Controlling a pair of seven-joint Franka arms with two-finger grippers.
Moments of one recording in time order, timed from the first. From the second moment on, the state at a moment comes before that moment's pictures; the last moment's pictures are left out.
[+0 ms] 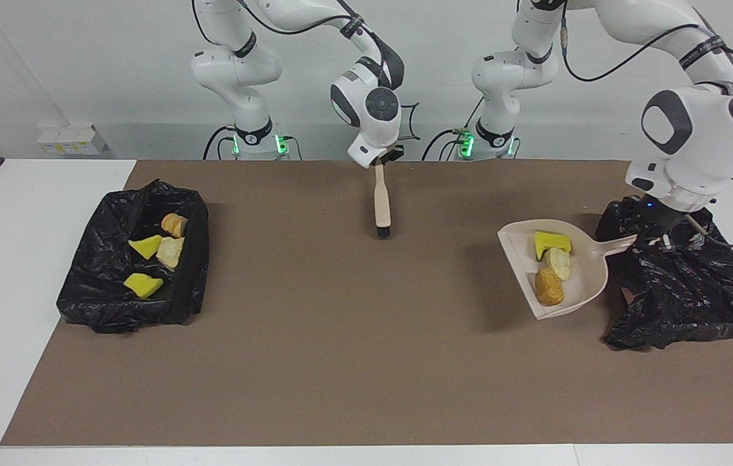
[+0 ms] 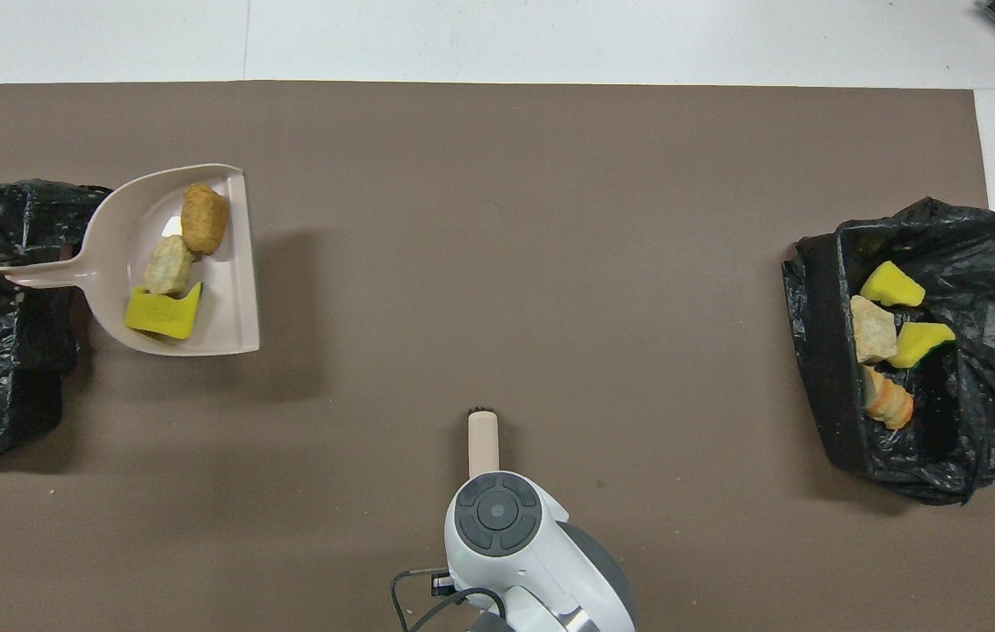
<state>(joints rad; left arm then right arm) 0.17 0.16 -0.01 -1.73 0.02 1.90 1.65 0.16 0.09 0.72 -2.23 0.32 2.00 0.68</state>
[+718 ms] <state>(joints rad) 0.50 0.23 -0.01 -1.58 0.27 1.97 1.96 0.13 0.09 0.71 -2.20 0.32 2.01 0.69</state>
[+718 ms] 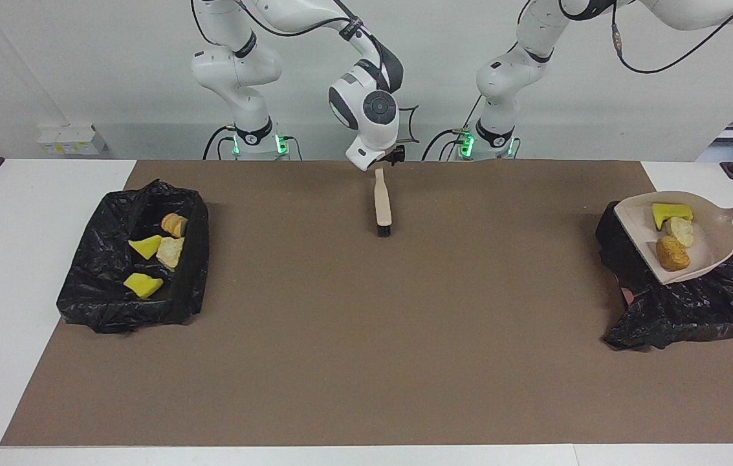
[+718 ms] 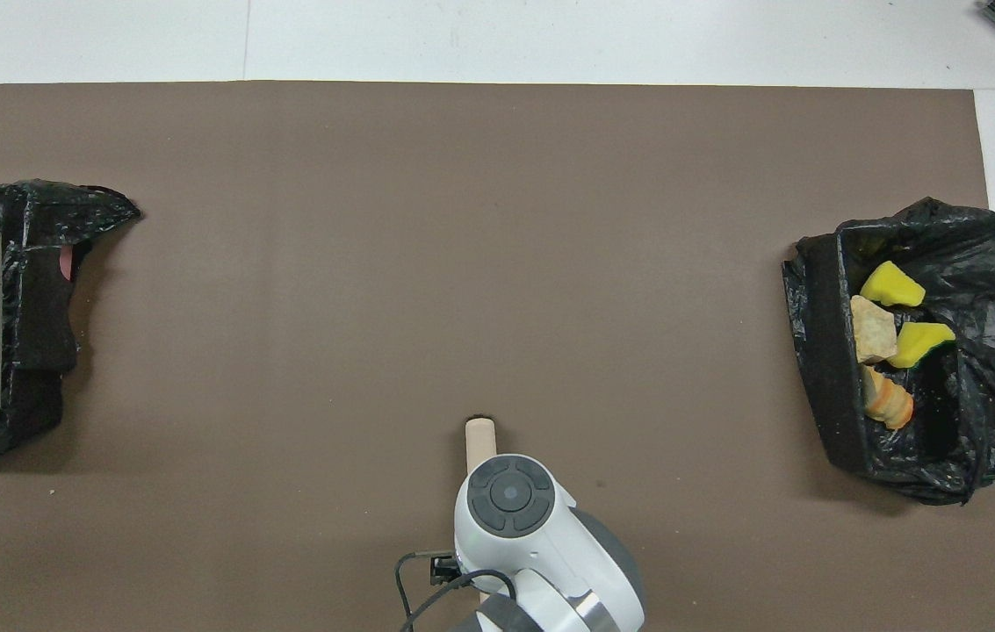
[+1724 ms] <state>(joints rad) 0.39 0.21 -0.03 -1.60 0.93 1.99 1.57 -0.10 0.08 0.70 -1.98 0.12 2.01 0.69</state>
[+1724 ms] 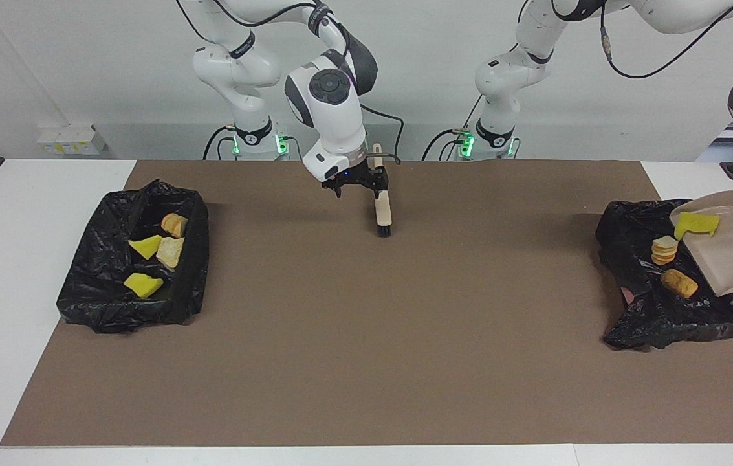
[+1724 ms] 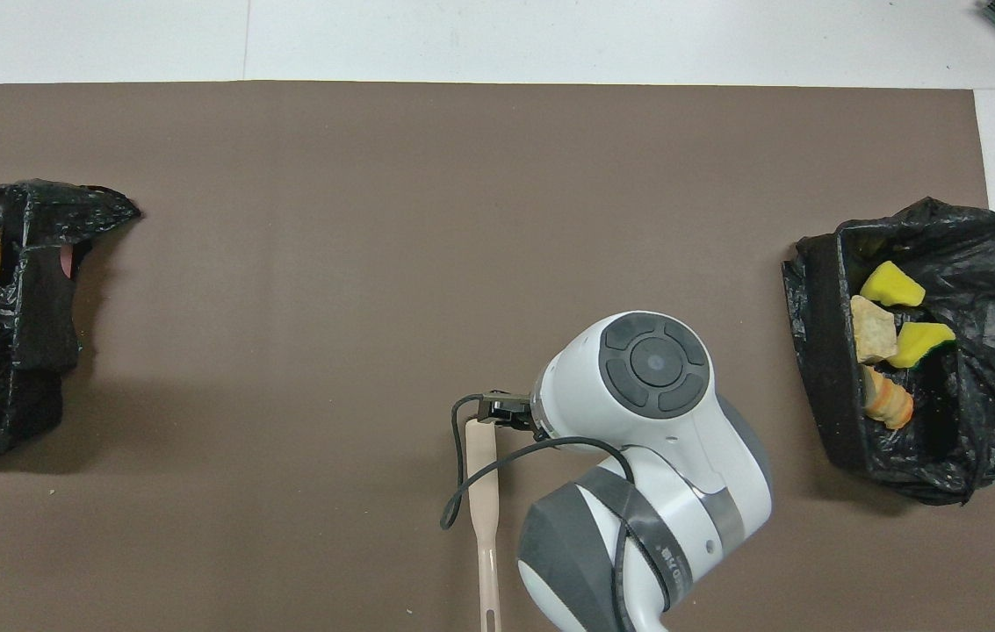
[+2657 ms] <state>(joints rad) 0.30 0.09 -0.05 -1.63 0.66 1.78 1.38 -0.02 -0.03 0.22 -1.64 0.05 1.68 0.48</state>
